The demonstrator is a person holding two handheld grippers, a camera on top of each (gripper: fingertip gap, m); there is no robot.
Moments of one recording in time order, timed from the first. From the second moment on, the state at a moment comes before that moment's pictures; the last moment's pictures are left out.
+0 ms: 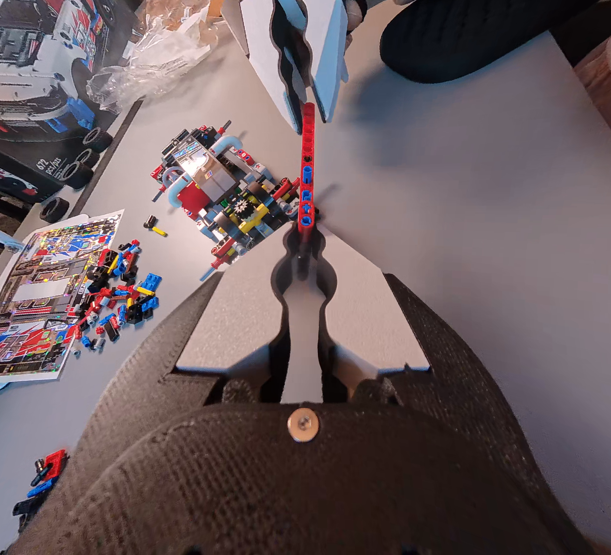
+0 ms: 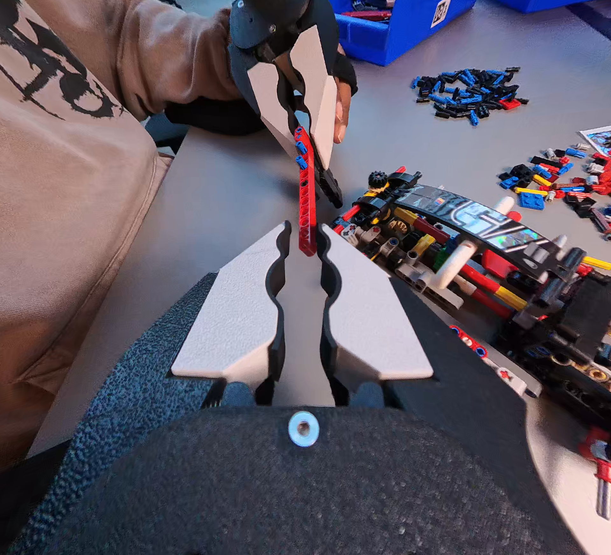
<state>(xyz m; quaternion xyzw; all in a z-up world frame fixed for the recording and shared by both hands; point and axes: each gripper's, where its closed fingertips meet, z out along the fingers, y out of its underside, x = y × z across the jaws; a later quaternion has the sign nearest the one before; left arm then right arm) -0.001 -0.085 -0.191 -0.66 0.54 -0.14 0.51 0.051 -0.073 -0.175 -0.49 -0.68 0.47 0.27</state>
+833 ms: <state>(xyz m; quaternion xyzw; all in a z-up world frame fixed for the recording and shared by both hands) -0.026 -0.080 -0.146 -0.68 0.35 -0.41 0.49 0.061 -0.064 -0.149 -0.43 -0.68 0.46 0.36</state>
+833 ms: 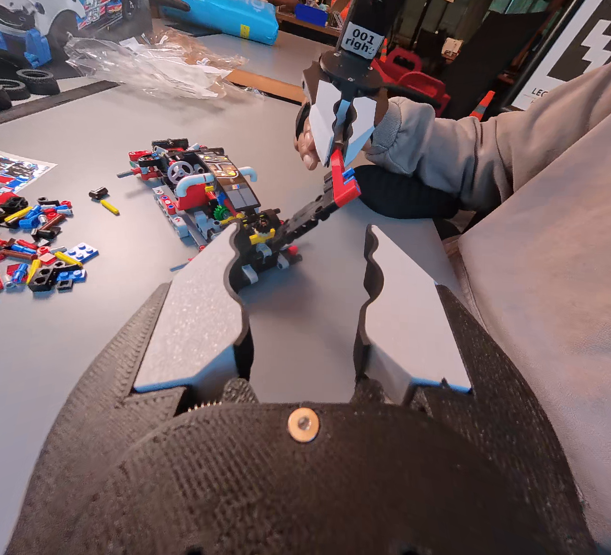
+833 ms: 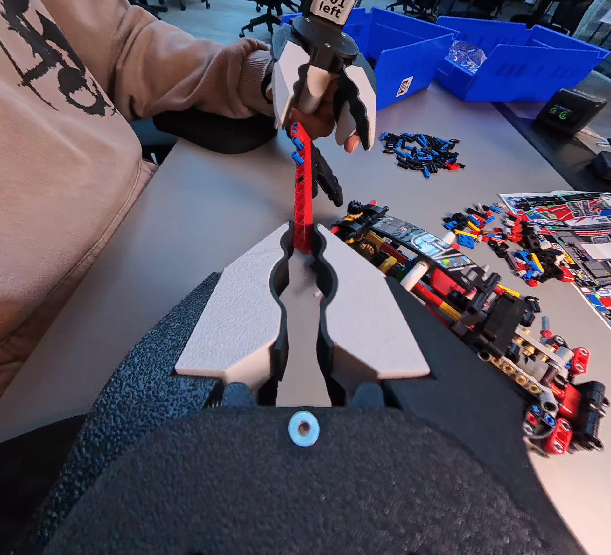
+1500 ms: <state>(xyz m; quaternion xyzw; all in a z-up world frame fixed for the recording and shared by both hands) -0.009 -0.081 -0.185 -0.75 0.29 -0.47 0.36 0.044 -0.073 -0.164 -0.40 -0.73 0.38 0.41</state>
